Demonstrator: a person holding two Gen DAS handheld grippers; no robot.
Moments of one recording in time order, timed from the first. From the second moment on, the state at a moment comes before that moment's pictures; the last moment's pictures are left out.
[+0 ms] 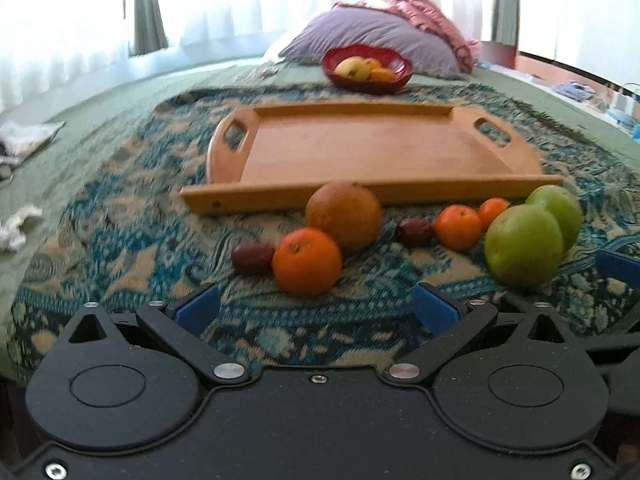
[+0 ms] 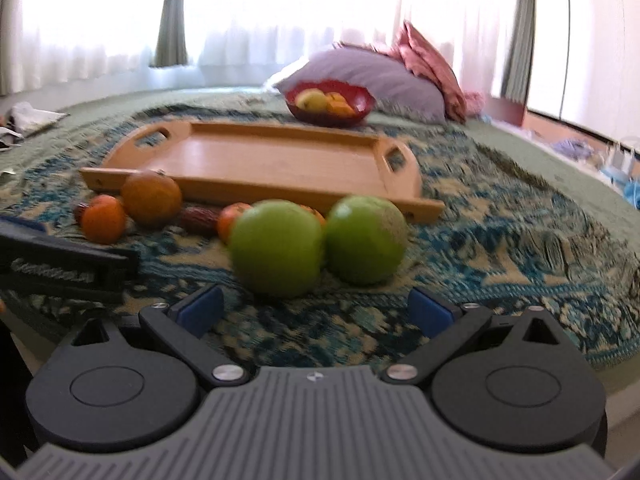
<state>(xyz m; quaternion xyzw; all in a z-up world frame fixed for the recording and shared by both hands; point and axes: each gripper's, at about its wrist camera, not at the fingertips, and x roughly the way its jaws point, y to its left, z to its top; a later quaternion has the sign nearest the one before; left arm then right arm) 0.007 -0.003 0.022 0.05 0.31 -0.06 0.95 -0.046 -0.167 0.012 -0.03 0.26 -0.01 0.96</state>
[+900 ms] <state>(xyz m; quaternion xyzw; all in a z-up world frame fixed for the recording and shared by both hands) 0.037 0.010 0.012 0.01 0.31 -0.06 0.95 -0.021 -0.143 0.009 -0.06 0.21 0.01 0.98</state>
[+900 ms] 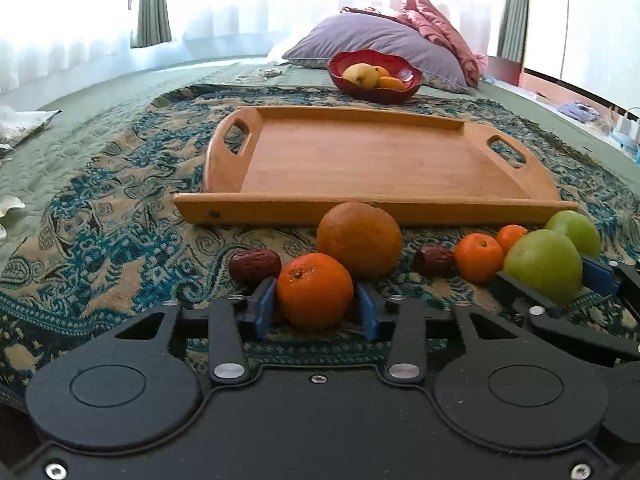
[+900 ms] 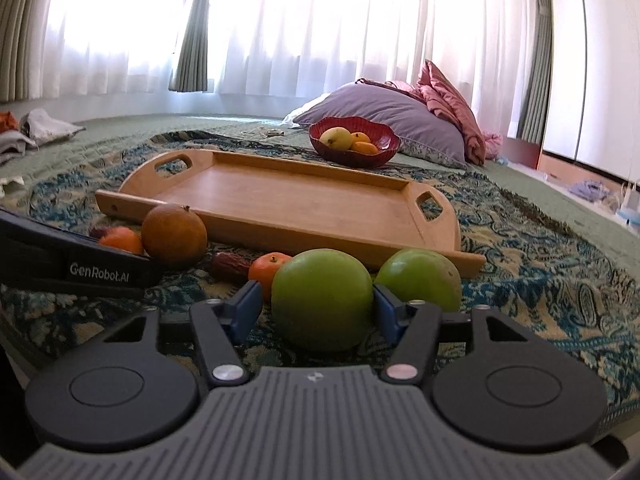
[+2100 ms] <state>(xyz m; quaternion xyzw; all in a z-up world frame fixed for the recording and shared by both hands) 0.161 0.030 0.067 -0.02 0.32 -0.05 0.95 0.090 -0.252 0.066 0.09 0.30 0.00 0.95</state>
